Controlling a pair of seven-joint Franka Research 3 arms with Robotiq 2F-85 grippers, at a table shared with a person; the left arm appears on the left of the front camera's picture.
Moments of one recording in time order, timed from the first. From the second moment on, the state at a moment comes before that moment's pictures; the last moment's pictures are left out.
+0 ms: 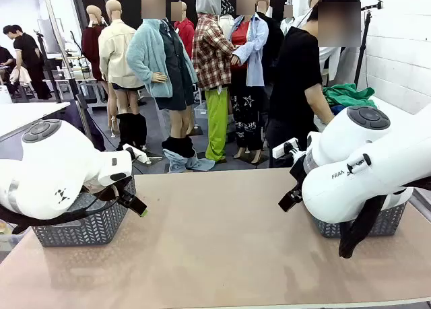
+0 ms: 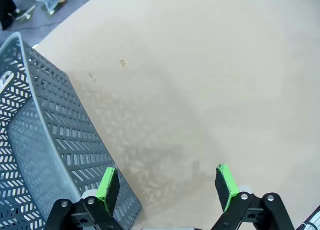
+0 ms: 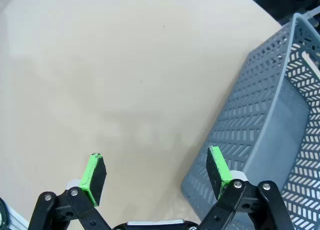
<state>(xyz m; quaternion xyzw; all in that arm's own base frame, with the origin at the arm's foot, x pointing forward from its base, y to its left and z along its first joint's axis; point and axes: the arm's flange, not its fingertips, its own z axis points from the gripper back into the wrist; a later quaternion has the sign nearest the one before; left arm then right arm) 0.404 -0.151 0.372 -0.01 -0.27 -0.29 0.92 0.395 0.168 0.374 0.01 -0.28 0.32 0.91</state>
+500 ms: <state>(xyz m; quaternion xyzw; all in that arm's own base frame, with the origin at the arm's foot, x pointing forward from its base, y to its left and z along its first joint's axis) 0.403 -0.151 0.372 -0.01 -0.27 -0.30 0.92 0.395 0.168 0.374 0.01 -0.28 0.32 0.91</state>
